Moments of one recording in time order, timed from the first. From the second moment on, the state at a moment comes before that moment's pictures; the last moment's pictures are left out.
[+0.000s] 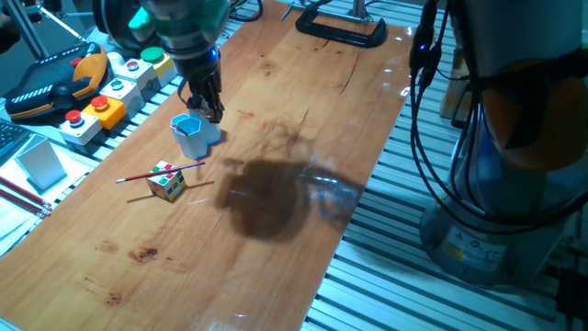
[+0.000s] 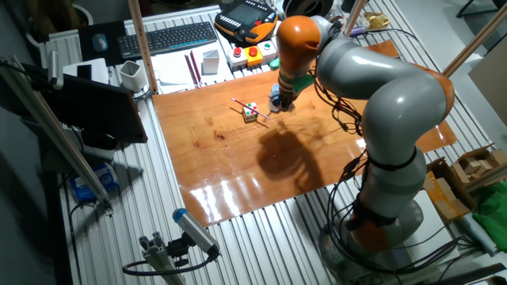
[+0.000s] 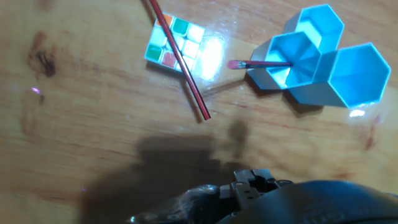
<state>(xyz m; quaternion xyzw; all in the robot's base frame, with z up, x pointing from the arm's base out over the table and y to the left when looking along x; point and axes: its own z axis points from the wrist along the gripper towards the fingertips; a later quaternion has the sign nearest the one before) 0.535 0.078 0.187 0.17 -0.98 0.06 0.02</state>
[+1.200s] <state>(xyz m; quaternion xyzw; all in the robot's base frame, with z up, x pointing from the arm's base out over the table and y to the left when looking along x) 0.538 0.078 0.182 0.22 -0.97 0.06 0.02</state>
